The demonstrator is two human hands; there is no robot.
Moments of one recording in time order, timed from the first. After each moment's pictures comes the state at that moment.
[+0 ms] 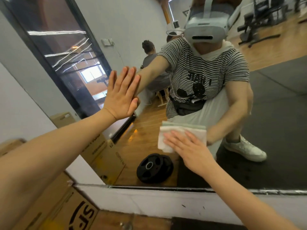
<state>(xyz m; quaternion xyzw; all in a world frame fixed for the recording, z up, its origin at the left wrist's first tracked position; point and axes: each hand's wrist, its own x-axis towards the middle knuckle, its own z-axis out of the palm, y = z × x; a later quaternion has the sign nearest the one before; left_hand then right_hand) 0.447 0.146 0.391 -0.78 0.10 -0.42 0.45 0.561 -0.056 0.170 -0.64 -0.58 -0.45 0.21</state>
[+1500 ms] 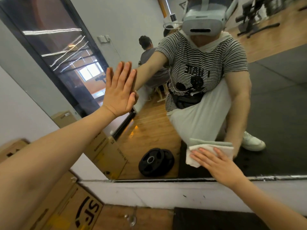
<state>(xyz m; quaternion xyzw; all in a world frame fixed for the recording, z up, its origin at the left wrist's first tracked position) 0.444 0.140 0.386 -0.81 0.06 -0.41 0.42 0.599 -0.106 0.043 -0.67 -0.56 -0.49 0.08</state>
